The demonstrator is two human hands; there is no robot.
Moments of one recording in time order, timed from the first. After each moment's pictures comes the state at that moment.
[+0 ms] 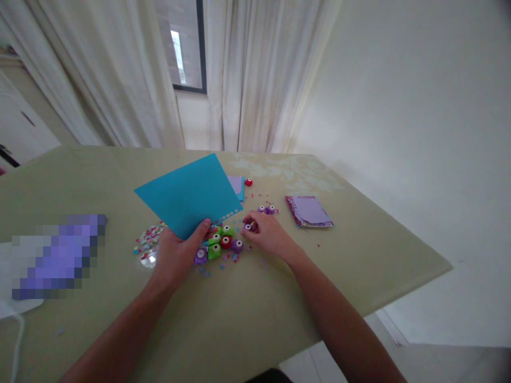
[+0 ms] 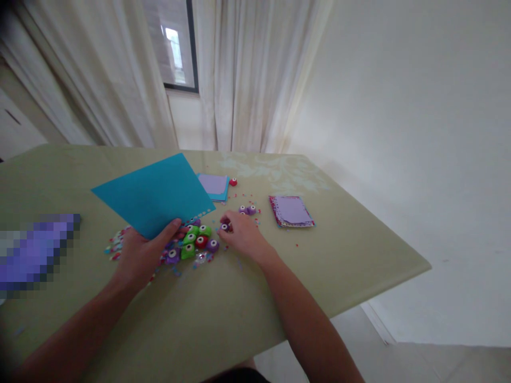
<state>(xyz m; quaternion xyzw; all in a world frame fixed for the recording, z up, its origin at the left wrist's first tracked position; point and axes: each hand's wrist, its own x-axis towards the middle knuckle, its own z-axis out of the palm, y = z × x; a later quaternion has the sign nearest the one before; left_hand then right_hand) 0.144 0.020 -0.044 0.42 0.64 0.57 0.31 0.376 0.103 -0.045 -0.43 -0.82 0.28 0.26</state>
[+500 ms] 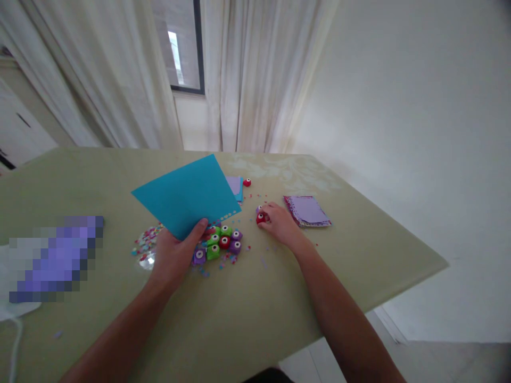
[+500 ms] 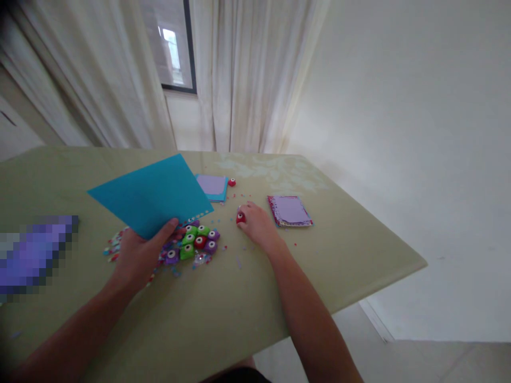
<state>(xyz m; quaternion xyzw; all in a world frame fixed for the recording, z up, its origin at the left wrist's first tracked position) 0.143 0.022 -0.047 0.39 0.63 0.58 0.33 0.411 0.131 -0.038 -0.50 -0.85 0.12 0.14</state>
